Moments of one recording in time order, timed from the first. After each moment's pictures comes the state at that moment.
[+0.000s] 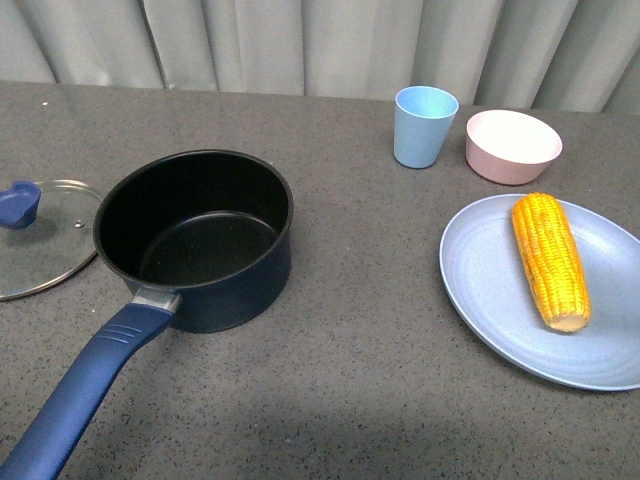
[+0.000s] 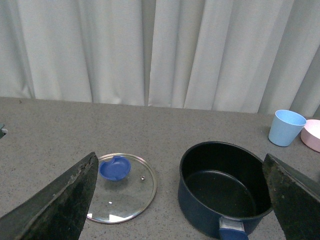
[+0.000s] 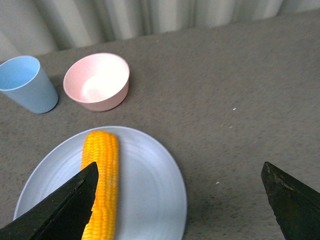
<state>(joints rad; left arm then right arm) 0.00 0.00 0.02 0.00 0.00 -0.01 -0.08 1.30 0.42 0.41 0.06 0.11</state>
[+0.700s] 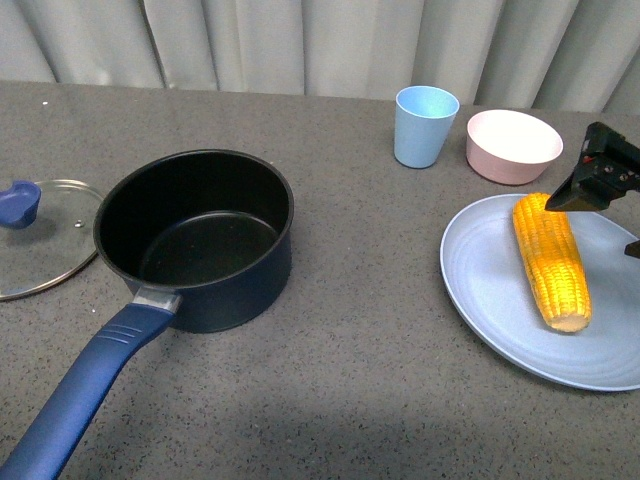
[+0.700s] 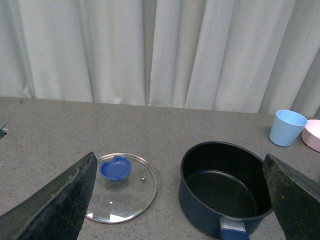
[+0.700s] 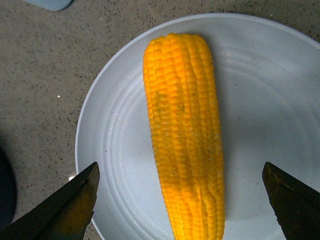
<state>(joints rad) 0.00 0.00 0.02 0.00 0.00 0.00 0.00 1.89 0.91 -0.02 -0.23 0.38</state>
